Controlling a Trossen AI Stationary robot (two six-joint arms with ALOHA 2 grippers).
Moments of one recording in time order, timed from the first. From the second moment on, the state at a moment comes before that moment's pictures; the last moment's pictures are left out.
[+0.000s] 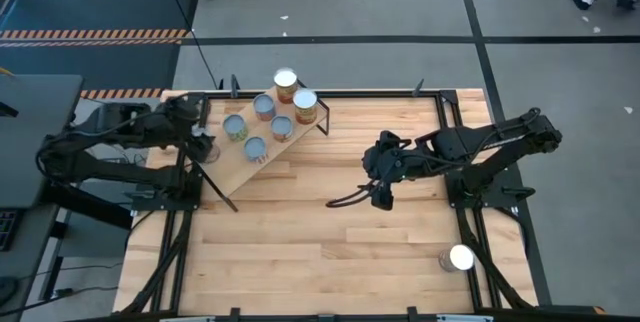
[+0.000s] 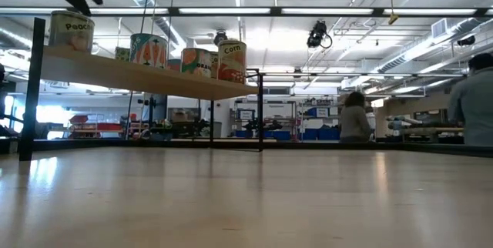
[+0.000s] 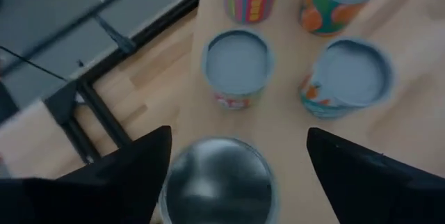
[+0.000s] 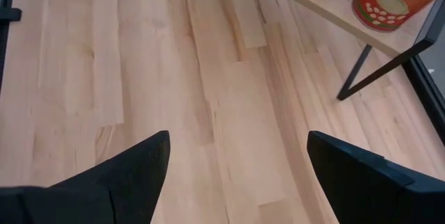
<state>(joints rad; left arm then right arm) 0.13 0.83 1.26 -1.45 -0.45 -0.59 0.26 1.39 1.44 -0.96 0.34 0.34</state>
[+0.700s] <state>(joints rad) 0.13 0.86 1.21 -1.57 -0.39 -0.83 0.25 1.39 1.44 -0.96 0.34 0.37</state>
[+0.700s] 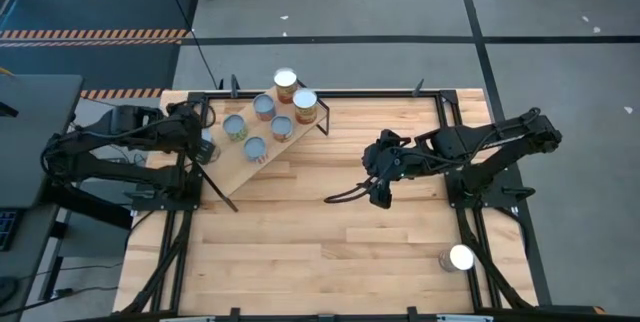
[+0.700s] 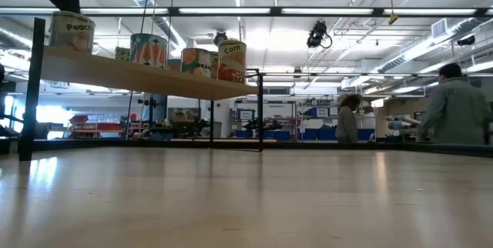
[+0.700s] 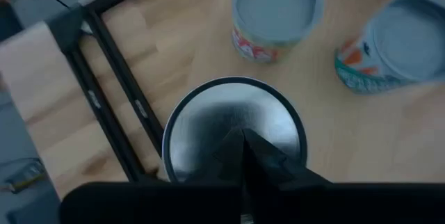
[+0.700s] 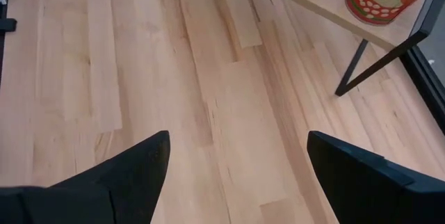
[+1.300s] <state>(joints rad) 0.13 0.86 1.18 -1.53 -0.44 -0.84 0.25 1.39 1.44 -0.96 0.34 0.38</state>
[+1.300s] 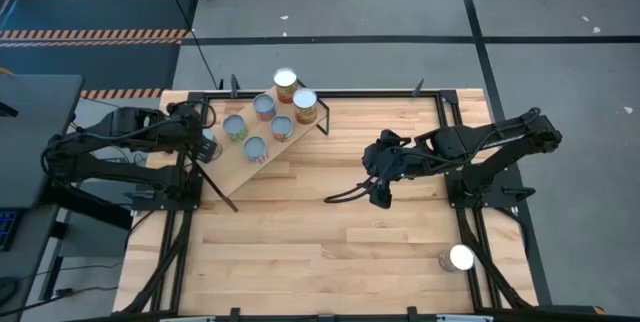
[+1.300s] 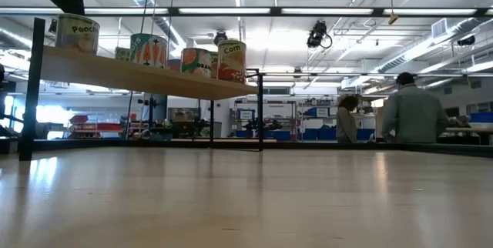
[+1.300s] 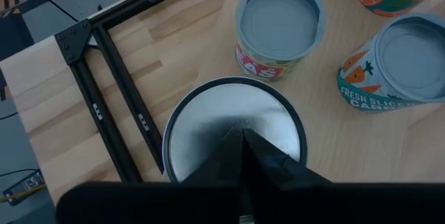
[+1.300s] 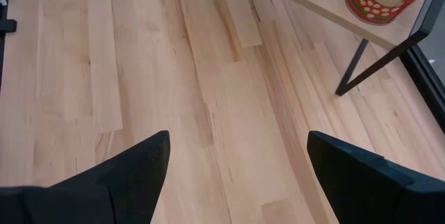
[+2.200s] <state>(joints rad) 0.01 0.86 1.50 -1.32 -0.36 -0.74 0.53 1.41 1.42 -0.98 0.27 0.25</state>
